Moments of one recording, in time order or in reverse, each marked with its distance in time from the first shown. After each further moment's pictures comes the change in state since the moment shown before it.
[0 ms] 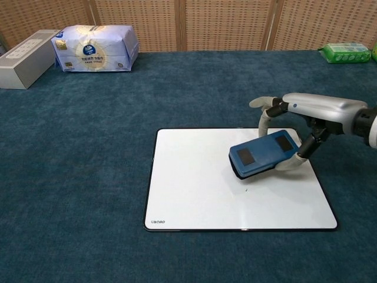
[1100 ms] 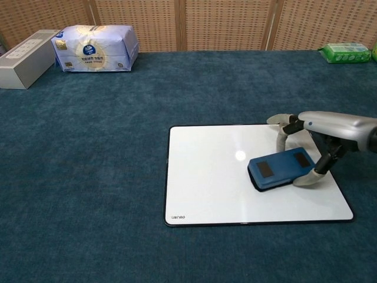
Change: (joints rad) left arm 0.002 0.002 0.001 -0.001 0.008 0.005 0.006; right arm -0.040 0.012 -0.038 0.031 0.046 0.000 -0.028
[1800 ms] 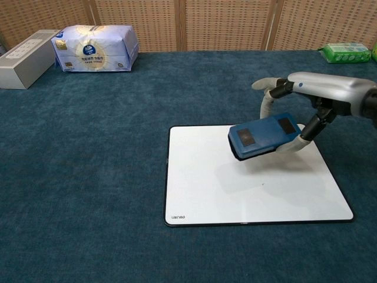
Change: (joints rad) left arm -0.022 -0.030 -0.006 -0.017 0.000 -0.030 0.038; right arm 0.035 0.049 0.074 -0.137 0.006 0.022 -0.022
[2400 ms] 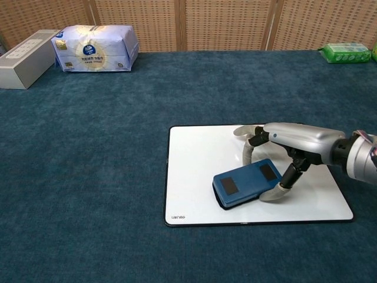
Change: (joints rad) left arm 0.003 0.006 0.003 0.019 -0.005 0.006 -0.023; right arm -0.001 -0.140 -0.065 0.076 0.039 -0.046 -0.062
